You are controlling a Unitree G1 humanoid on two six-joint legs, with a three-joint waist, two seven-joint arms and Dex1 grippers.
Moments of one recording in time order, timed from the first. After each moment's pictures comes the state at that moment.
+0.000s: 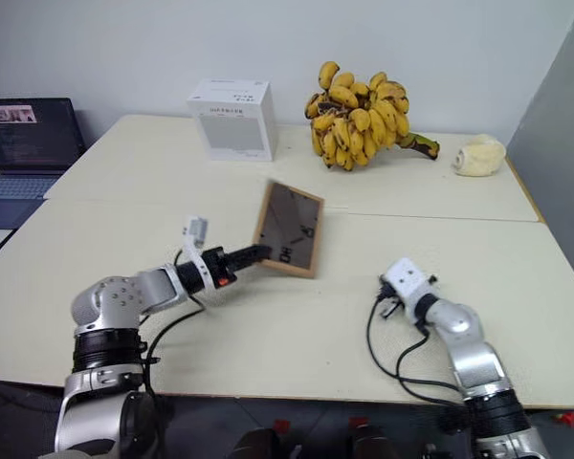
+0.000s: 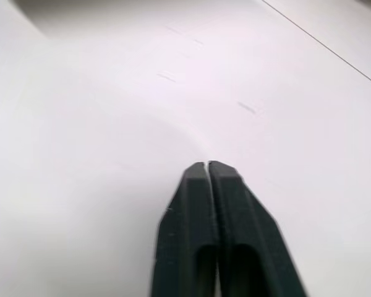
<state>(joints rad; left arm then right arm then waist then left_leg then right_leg) -0.64 0.40 0.36 0.27 -0.74 1.10 -0.61 -0.26 -0.44 0.04 -0.02 -0.05 0.33 0.56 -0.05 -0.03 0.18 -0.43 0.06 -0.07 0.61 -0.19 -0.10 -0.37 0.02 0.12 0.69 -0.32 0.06</state>
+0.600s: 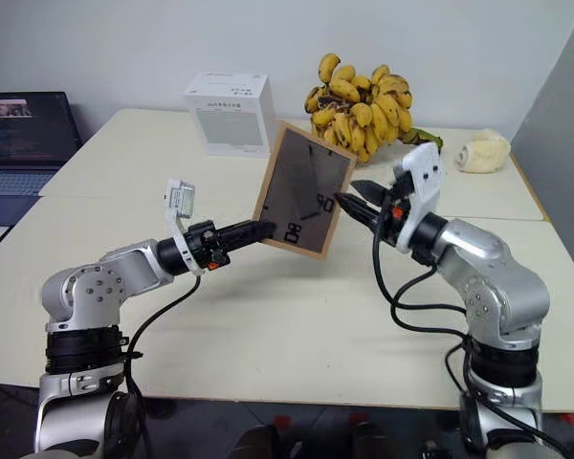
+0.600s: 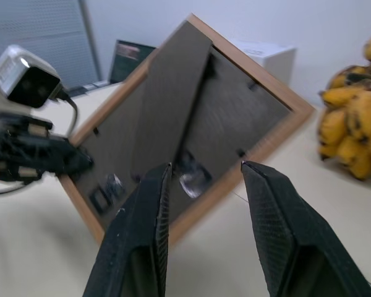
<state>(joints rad) -0.61 0.48 0.26 -0.04 -0.86 1.09 -0.80 -0.68 -0.31 -0.17 -0.43 0.56 0.96 0.54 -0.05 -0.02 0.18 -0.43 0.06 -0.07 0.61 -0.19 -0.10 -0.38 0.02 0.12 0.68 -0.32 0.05</state>
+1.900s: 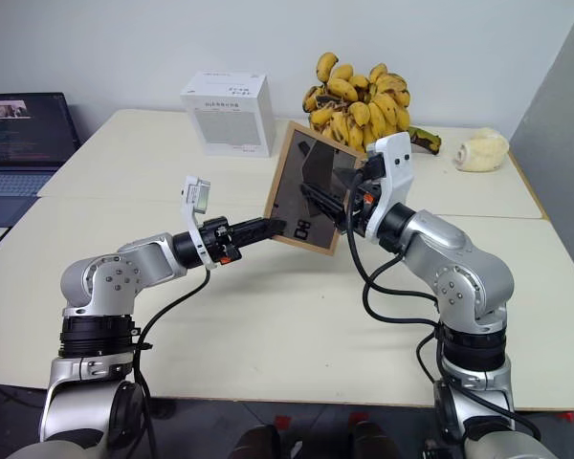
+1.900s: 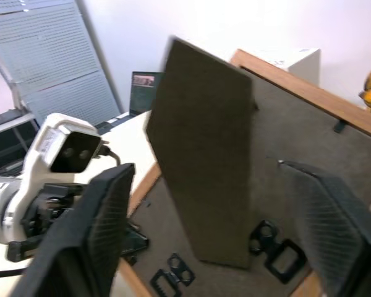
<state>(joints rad) -0.68 0.47 0.19 0.11 -0.82 1.02 -0.80 -0.72 -0.24 -0.09 -0.34 0.60 0.92 0.36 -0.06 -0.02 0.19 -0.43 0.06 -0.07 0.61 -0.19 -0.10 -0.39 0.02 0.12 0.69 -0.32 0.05</state>
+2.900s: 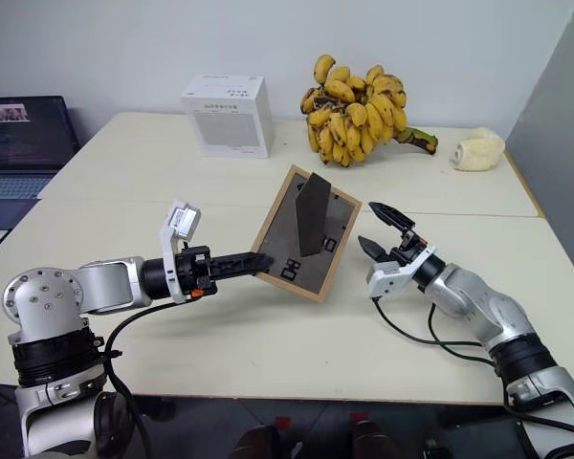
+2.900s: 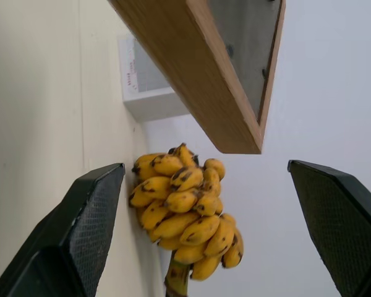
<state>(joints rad) -0.62 0.49 0.45 -0.11 -1.16 1.60 -0.47 -0.58 -0.67 0.33 0.35 -0.76 -0.65 -0.17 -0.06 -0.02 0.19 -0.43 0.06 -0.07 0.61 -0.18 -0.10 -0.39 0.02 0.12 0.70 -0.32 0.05</state>
